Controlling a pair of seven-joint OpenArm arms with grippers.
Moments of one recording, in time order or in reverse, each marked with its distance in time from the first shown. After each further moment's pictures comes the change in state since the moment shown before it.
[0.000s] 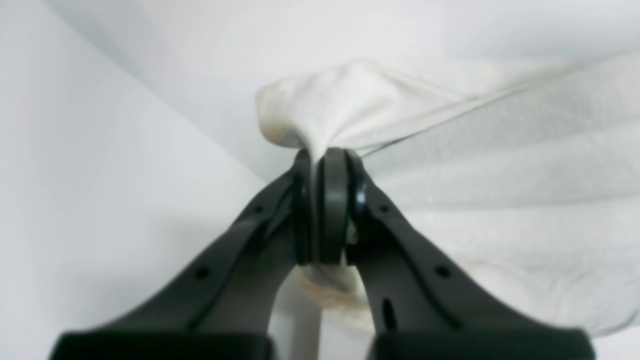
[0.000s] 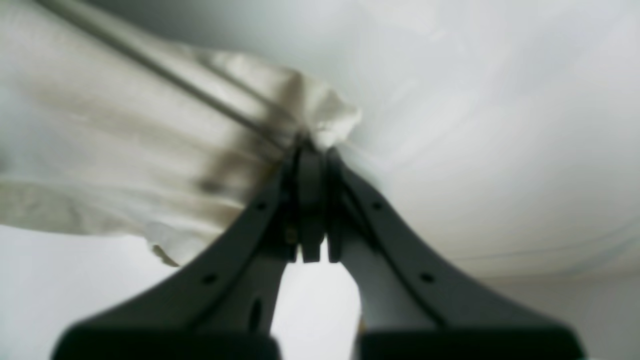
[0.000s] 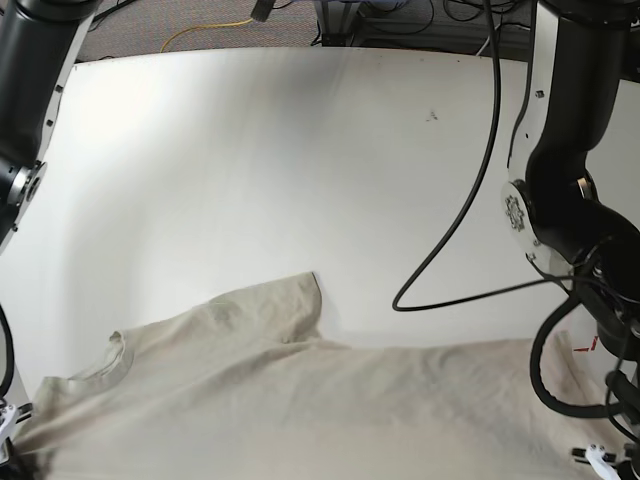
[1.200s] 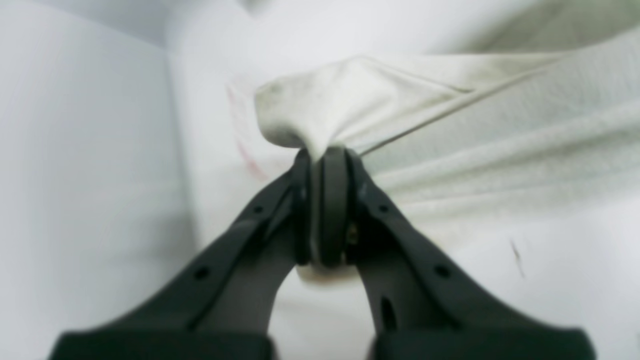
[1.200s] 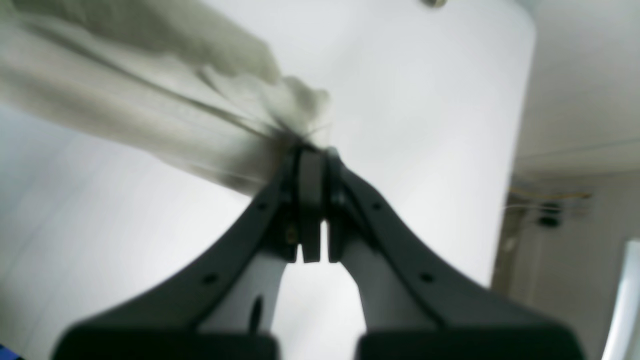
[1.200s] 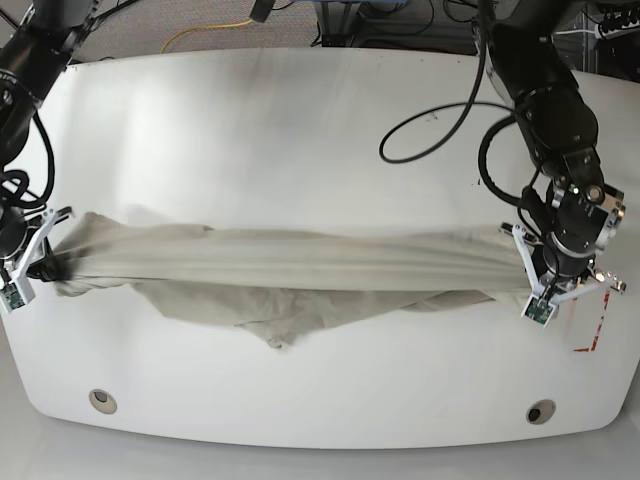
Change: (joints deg) left arm 50.8 1.6 -3.2 9.1 -0.8 0.0 0.3; right arm -52.8 -4.4 28.4 20.9 10.0 -0.3 -3.8
